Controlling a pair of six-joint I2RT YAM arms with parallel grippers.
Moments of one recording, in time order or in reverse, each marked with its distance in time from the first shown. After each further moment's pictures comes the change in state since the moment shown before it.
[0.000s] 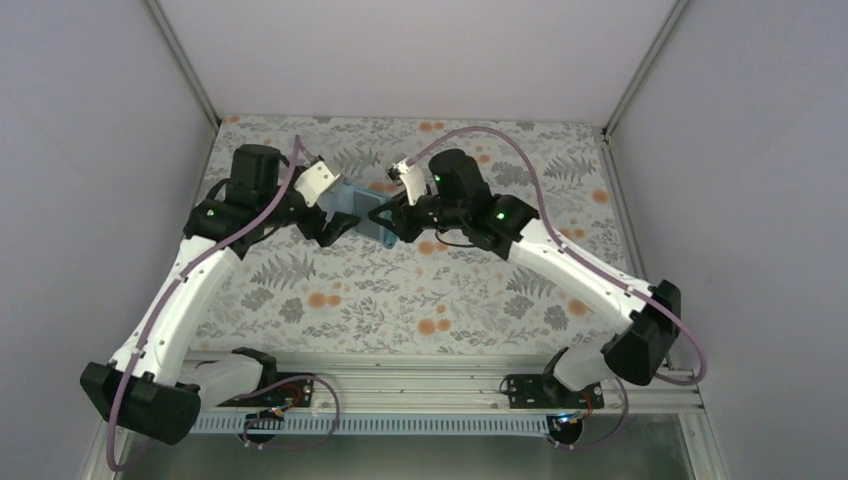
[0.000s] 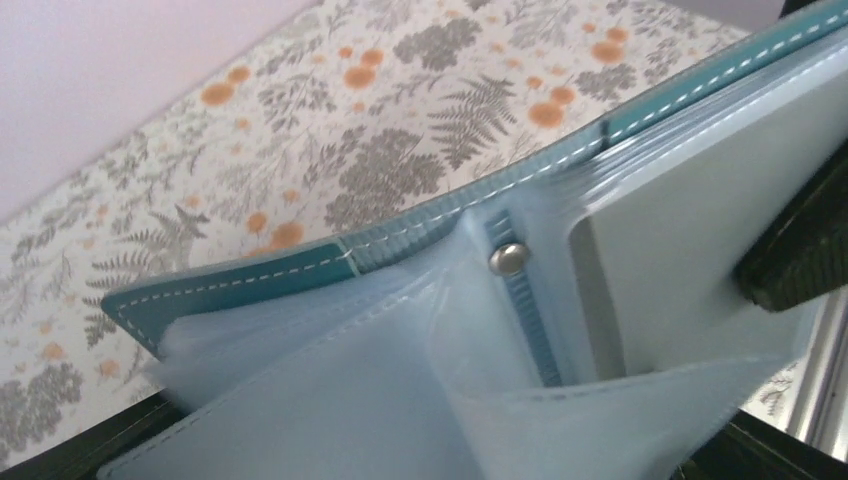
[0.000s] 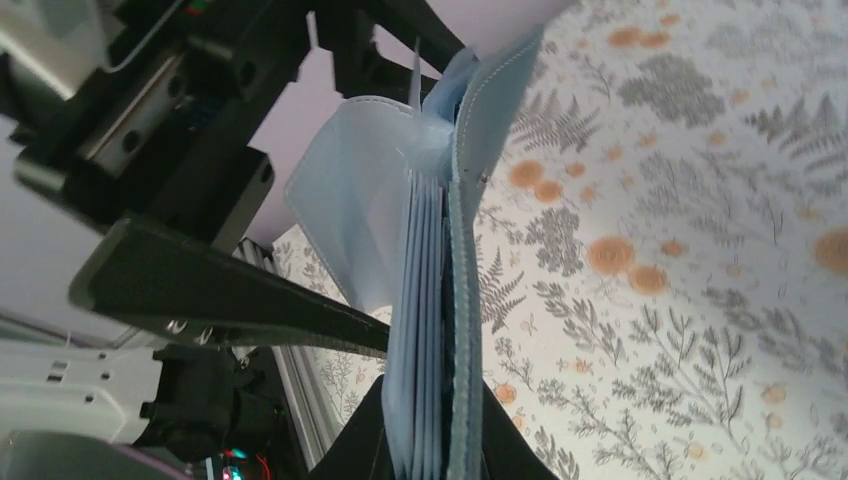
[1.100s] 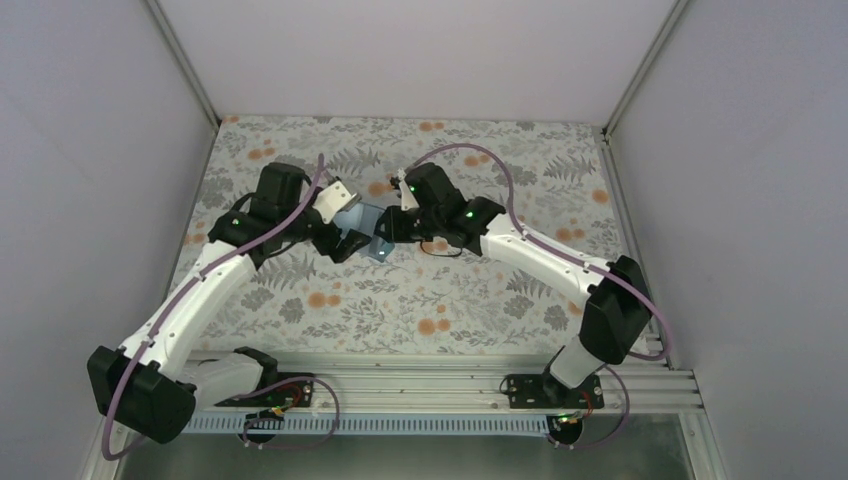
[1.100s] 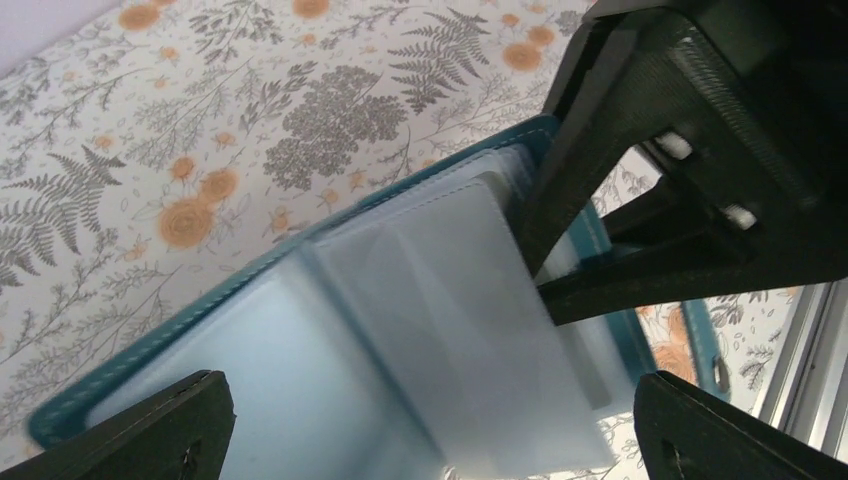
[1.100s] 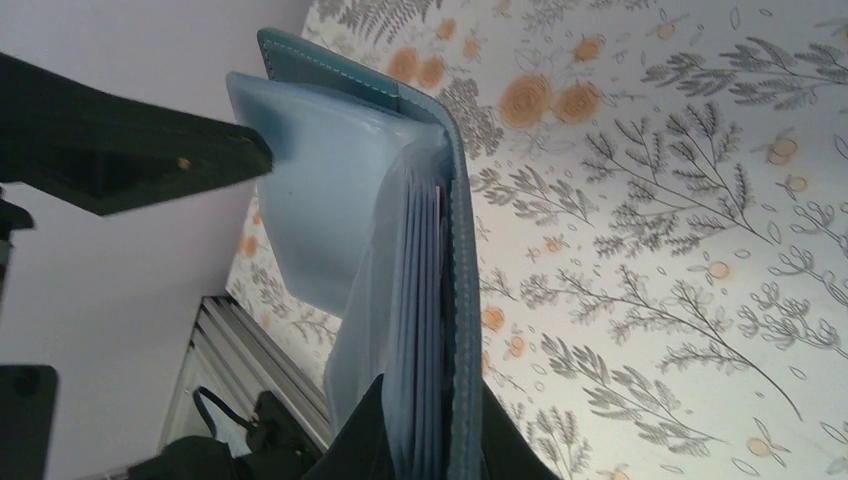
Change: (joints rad) left arm -0.088 -0.010 -0.138 0.069 -0.037 -0.056; right arm -0.003 0.130 -0.042 -0.043 0.086 0.395
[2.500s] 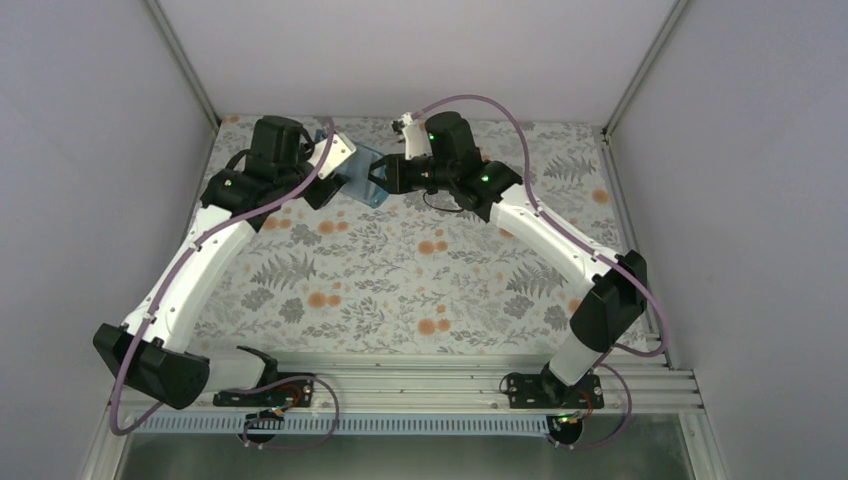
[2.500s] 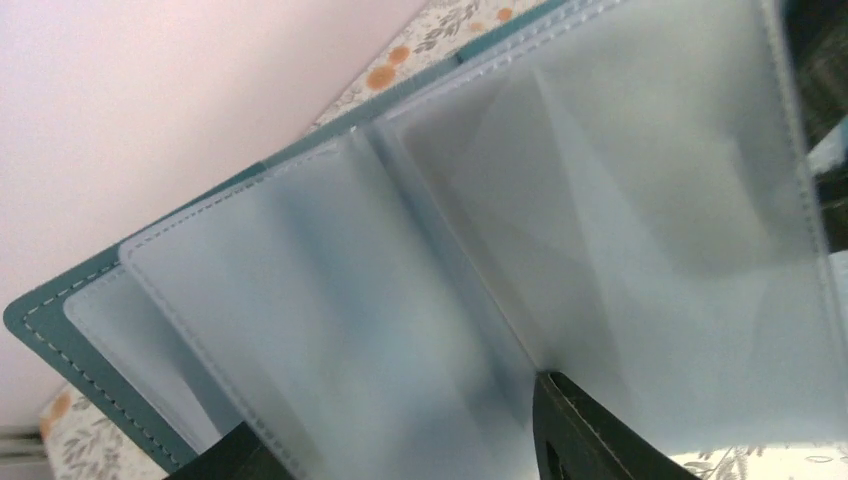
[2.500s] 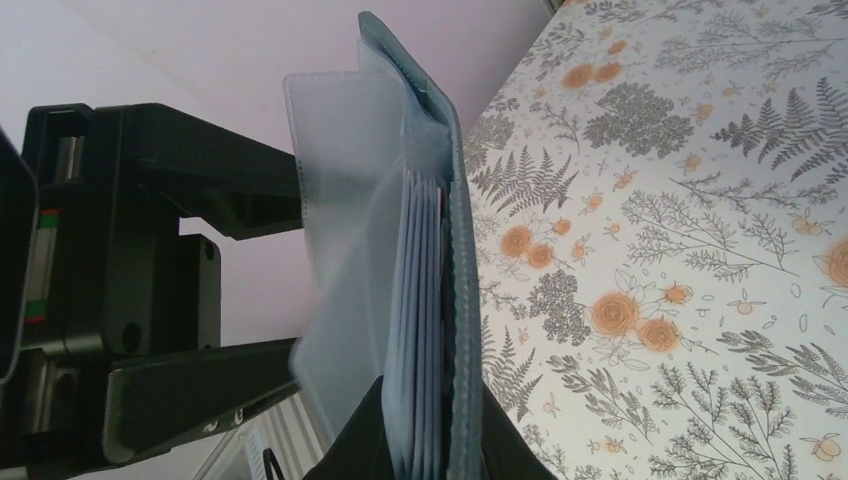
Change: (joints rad) left arm 0.000 0.165 0.370 -0.098 -0.340 0.157; right arm -0.120 0.063 0.261 0.095 -0.167 -0.165
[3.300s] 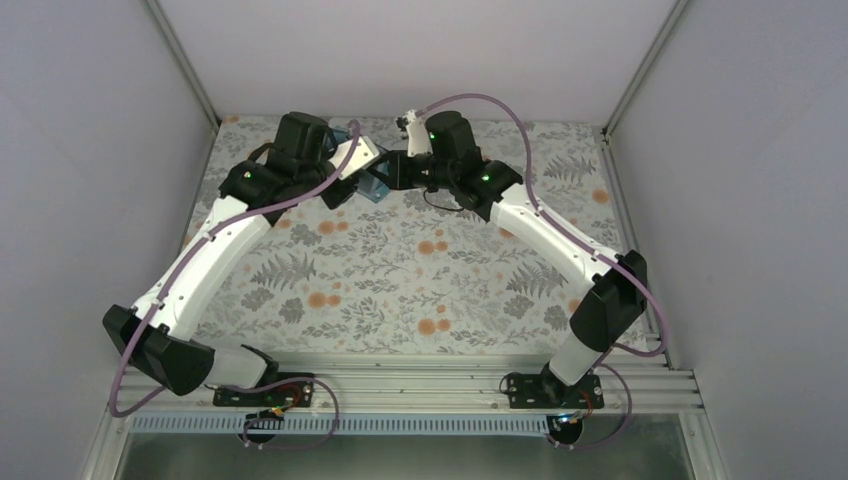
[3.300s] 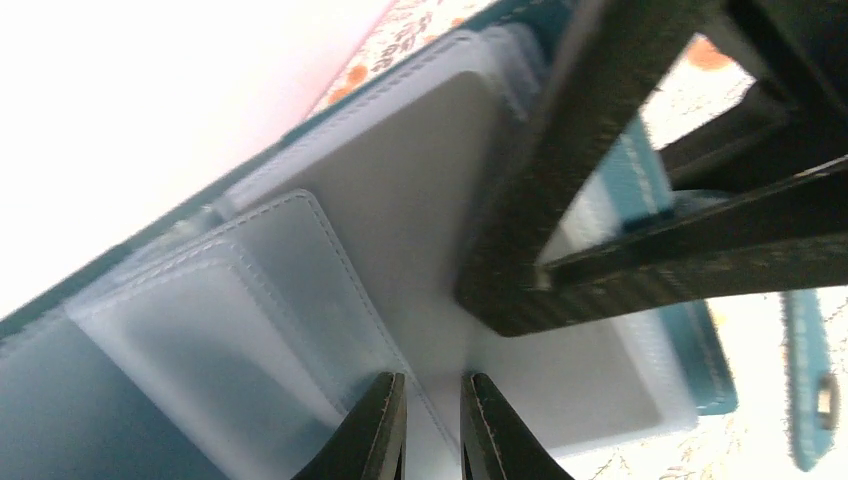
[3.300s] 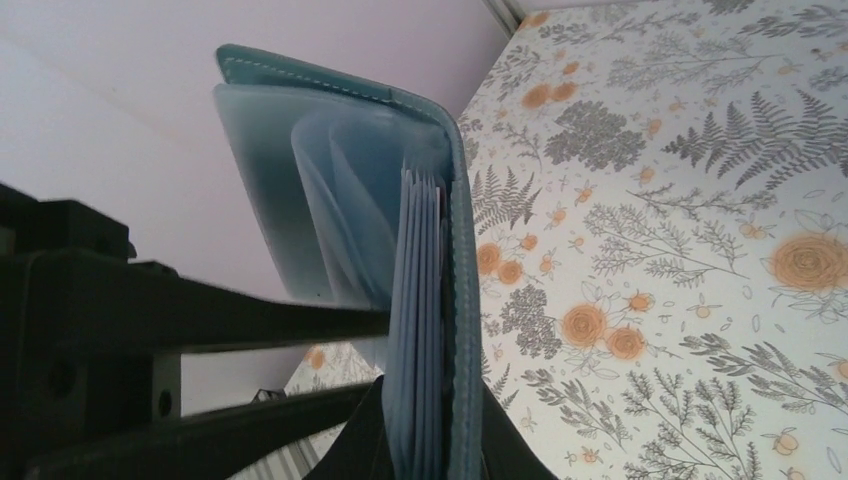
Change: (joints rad) left arm -0.109 0.077 0.088 -0.044 -0.024 0.019; right arm -0.006 0.001 0.002 0.001 0.079 0.030
